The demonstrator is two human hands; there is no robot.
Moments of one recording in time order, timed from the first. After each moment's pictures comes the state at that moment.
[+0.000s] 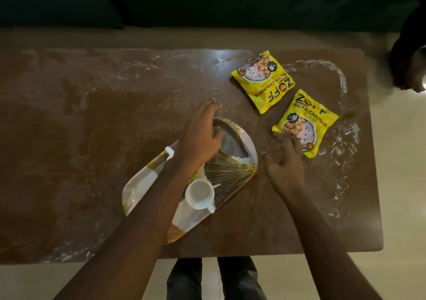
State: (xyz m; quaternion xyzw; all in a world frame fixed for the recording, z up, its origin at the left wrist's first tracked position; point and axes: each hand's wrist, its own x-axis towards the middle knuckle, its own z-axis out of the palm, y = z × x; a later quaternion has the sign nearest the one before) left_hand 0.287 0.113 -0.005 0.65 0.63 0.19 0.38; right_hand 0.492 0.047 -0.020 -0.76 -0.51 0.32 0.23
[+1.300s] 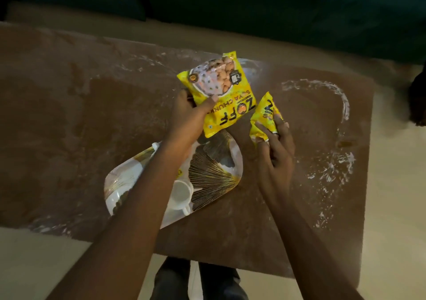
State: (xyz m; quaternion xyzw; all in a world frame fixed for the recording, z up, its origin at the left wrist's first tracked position) left_hand 0.317 0.144 0.031 0.23 0.69 0.44 0.54; right_hand 0.503 0.086 -0.010 -0.64 -0.55 0.37 0.40
